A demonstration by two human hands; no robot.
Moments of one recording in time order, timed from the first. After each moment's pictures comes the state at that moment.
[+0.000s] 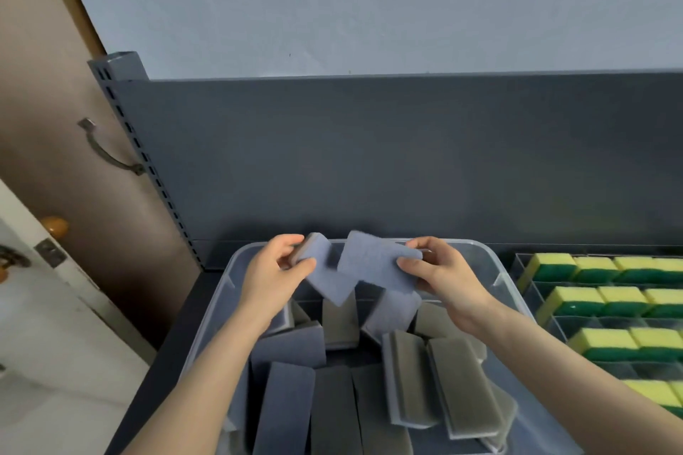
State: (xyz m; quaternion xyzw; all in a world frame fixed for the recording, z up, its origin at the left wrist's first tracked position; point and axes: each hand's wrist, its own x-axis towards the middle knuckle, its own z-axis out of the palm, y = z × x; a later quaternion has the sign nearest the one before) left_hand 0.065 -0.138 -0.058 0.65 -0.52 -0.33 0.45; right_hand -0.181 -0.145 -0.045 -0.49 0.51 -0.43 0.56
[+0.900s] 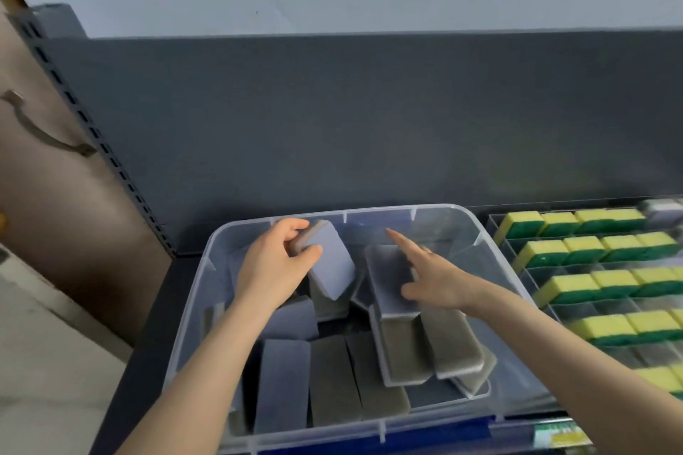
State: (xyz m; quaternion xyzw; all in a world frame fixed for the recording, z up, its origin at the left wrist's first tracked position) left_hand 0.056 -0.131 -0.062 0.65 -0.61 -0.28 0.36; right_hand -0.187 -0.125 -0.066 -0.70 0.62 -0.10 0.35
